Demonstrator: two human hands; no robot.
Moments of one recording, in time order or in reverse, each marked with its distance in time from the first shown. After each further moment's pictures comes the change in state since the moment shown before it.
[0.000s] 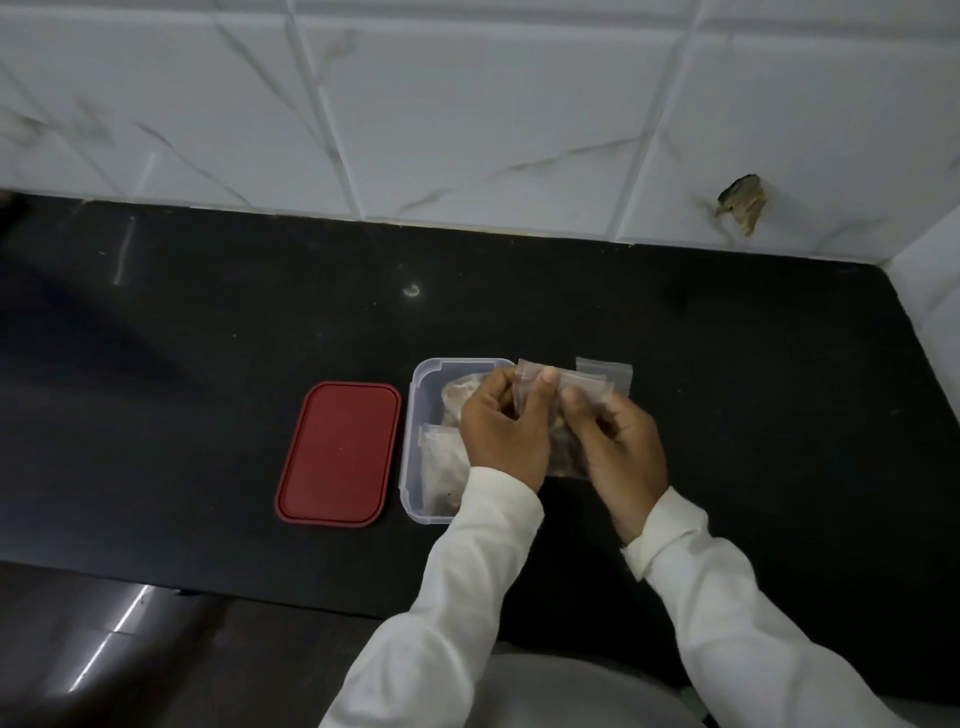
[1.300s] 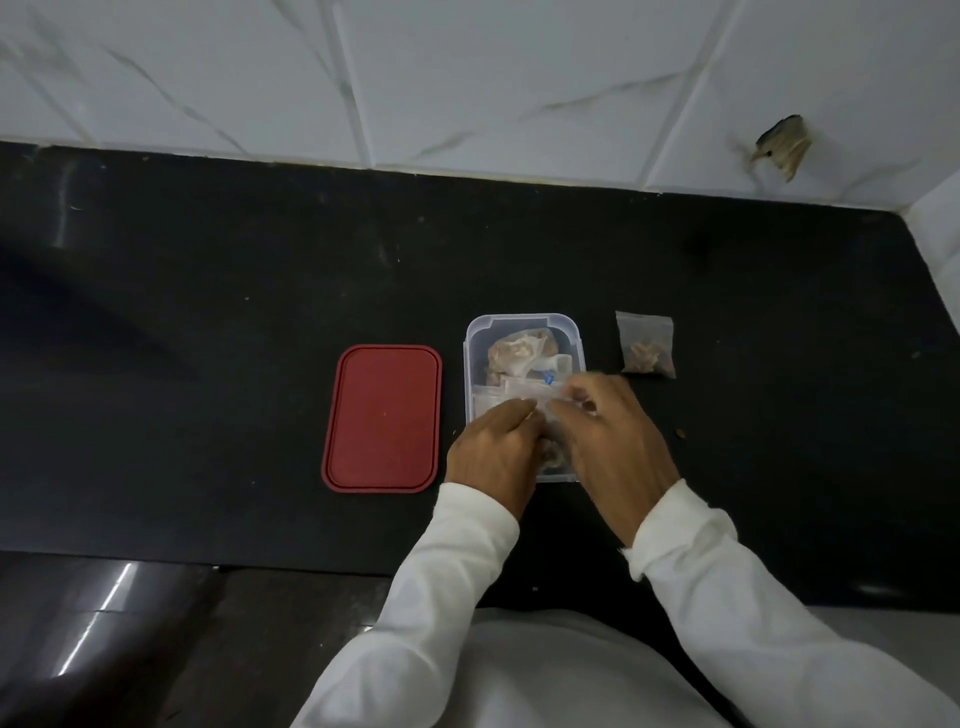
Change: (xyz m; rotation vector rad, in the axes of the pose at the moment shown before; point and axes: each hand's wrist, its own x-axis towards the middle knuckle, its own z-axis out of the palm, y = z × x) left_hand 0.018 -0.050 -0.116 1.093 -0.383 0.718; right_hand -0.031 0.019 0.068 -1.167 -0.149 -0.474
